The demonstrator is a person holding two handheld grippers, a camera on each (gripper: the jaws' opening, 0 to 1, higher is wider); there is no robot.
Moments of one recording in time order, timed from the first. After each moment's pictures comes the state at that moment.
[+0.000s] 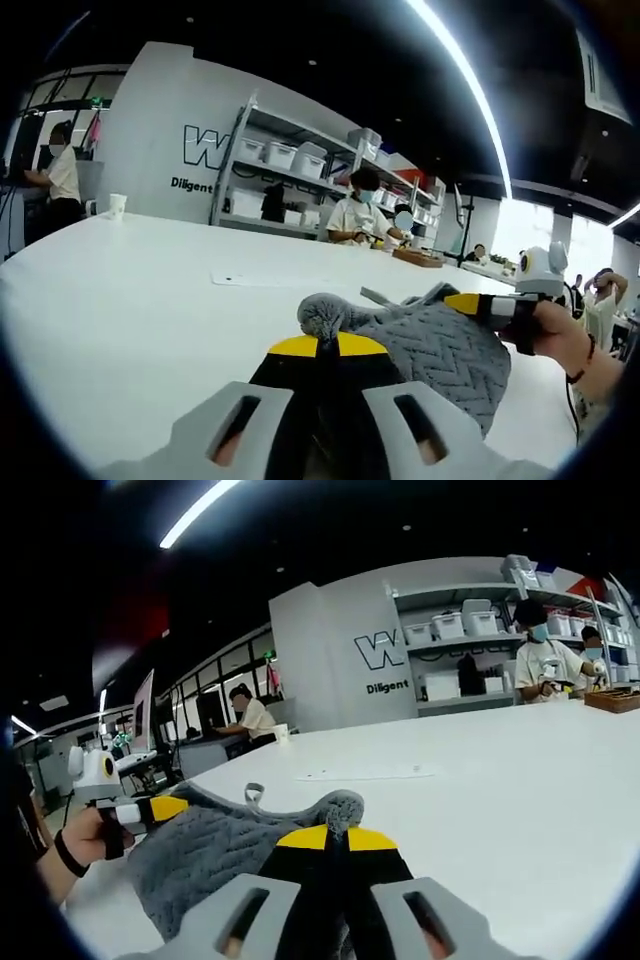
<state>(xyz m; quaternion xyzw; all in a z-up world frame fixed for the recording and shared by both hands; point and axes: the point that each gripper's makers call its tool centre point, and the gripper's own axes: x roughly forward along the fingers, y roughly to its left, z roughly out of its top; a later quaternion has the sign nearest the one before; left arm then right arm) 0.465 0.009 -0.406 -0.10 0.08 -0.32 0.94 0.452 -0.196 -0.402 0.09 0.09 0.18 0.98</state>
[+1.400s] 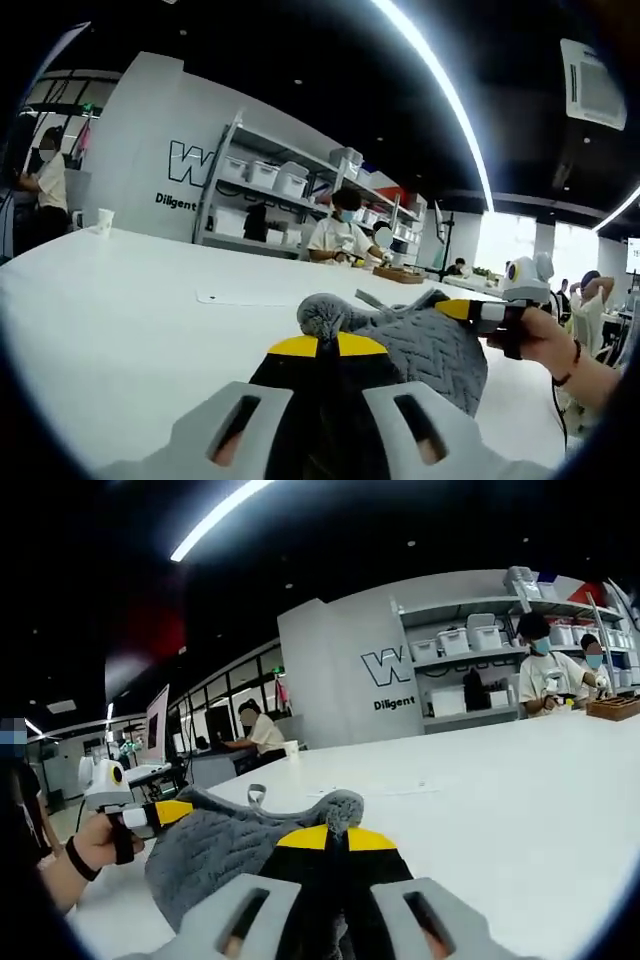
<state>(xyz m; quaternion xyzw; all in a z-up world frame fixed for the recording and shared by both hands) 0.430 0.005 -0.386 -0.11 0.04 -0.36 0.93 0.429 -0.198 -0.377 0.09 0.05 0.19 0.98</state>
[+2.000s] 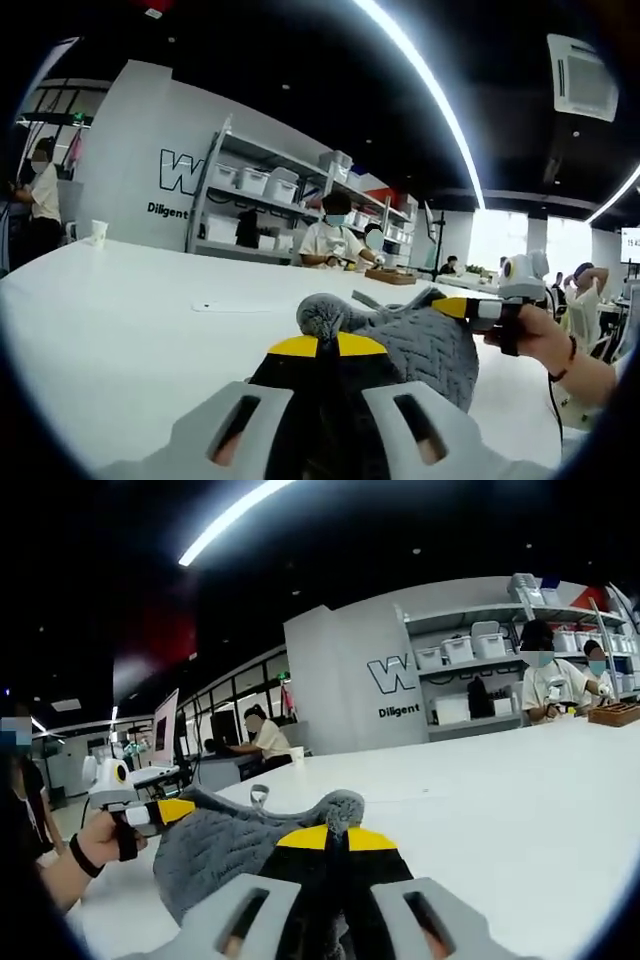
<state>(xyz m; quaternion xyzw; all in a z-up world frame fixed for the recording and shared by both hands) 0.408 0.002 -0.378 -0.10 0.02 -0.37 0.92 0.409 -0.194 -0.369 0.09 0.03 0.20 0.98</state>
